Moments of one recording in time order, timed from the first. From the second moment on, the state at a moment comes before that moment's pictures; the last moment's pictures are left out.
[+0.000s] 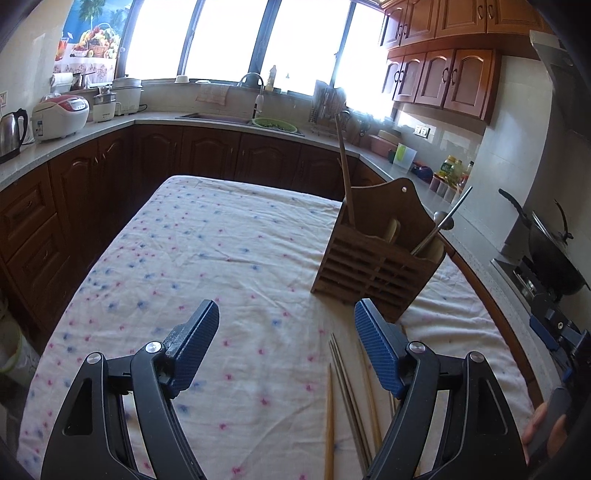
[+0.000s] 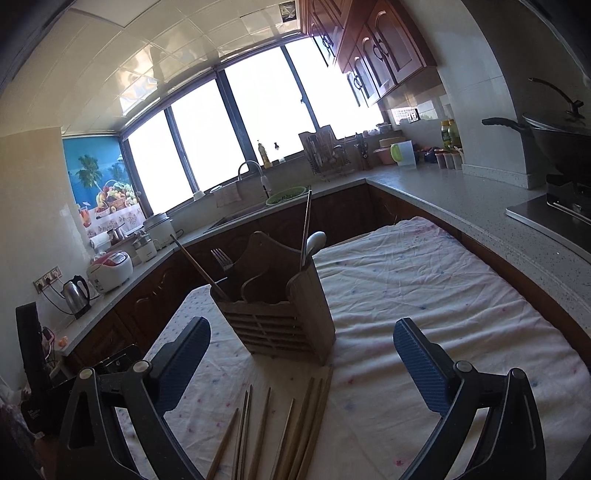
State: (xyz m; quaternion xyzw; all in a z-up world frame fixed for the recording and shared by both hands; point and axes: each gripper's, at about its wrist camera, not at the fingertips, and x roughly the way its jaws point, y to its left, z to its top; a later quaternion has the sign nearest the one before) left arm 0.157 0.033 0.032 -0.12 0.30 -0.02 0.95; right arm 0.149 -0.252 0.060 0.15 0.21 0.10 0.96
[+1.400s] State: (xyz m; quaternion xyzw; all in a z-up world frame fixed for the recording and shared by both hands) left arm 0.179 -0.033 -0.063 -0.01 0.46 -0.08 0.89; right arm 0.215 -0.226 -0.047 0.11 0.41 0.09 0.90
